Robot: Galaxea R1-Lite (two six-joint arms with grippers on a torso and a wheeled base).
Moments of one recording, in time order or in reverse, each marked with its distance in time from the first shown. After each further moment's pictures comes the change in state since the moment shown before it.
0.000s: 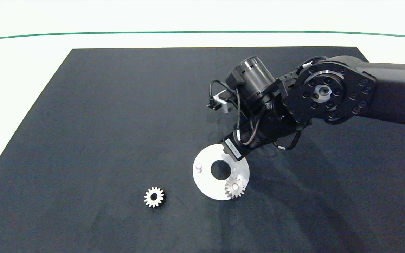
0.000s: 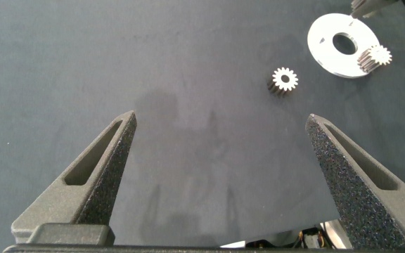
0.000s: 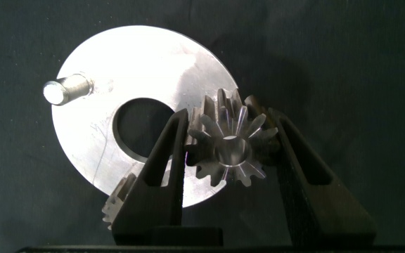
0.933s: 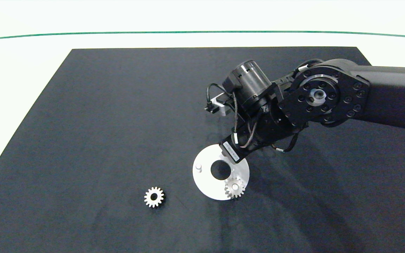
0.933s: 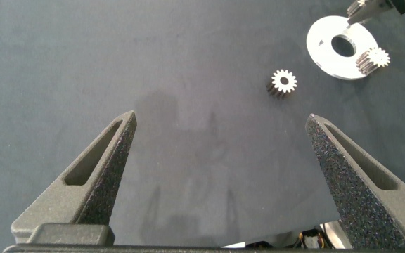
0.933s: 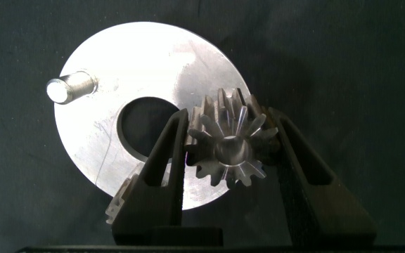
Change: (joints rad) left arm 0.000 0.000 -0.006 0.000 0.000 0.000; right arm 0.009 0.009 0.007 0.003 0.000 0.000
